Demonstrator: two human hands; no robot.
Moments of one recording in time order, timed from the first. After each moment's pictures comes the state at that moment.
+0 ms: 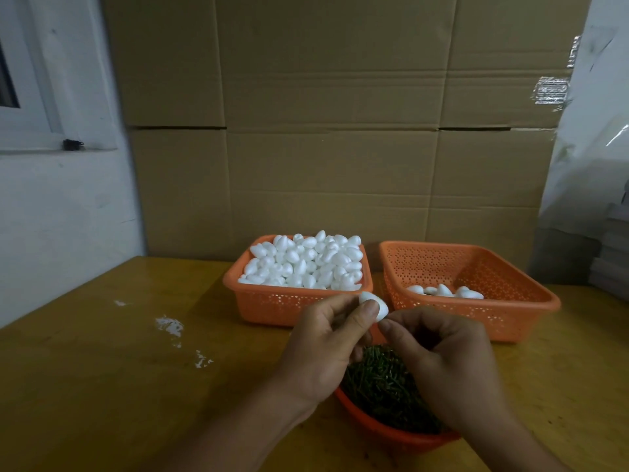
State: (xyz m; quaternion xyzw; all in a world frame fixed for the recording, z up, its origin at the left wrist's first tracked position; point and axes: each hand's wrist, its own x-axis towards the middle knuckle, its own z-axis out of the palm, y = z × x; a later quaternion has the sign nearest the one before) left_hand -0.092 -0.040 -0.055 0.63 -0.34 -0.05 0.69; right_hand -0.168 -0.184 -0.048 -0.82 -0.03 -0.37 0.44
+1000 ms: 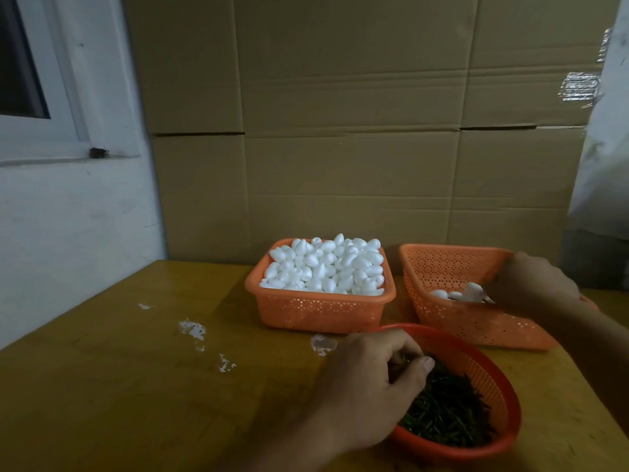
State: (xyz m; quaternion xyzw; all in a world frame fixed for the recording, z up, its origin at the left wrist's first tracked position) left_hand -0.100 -0.043 -0.071 0.76 -0.43 0.10 0.48; right_hand -0.078 -0.324 -0.003 -0.94 0.28 -0.16 0.08
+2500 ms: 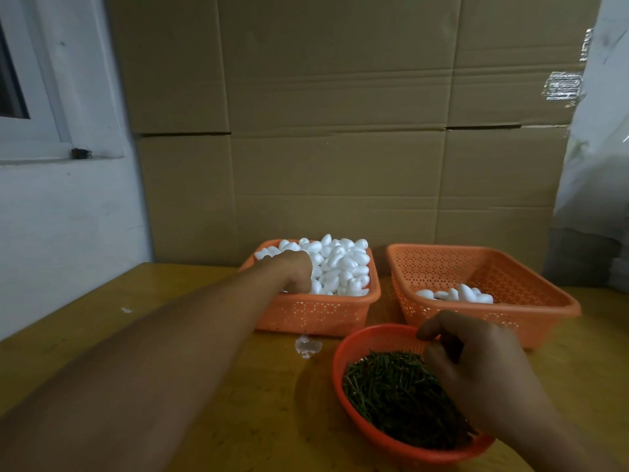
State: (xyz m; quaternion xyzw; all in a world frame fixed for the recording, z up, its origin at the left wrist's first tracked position) left_hand 0.061 -0.047 0.003 0.99 -0.17 -0.01 -0.04; right_hand -0.167 -0.220 -0.048 -0.91 0.02 -0.33 0.26
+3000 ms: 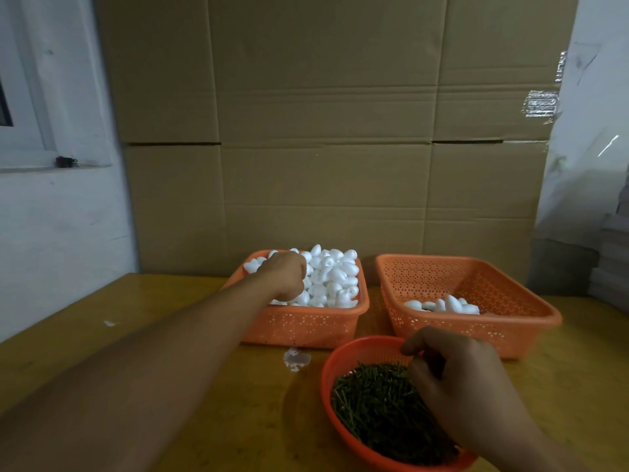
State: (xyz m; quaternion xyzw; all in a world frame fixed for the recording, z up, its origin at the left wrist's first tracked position) left_hand 0.061 -0.046 0.006 0.97 -0.20 0.04 0.09; right_hand -0.167 -0.217 -0.050 -0.91 0.02 -0.33 0.26
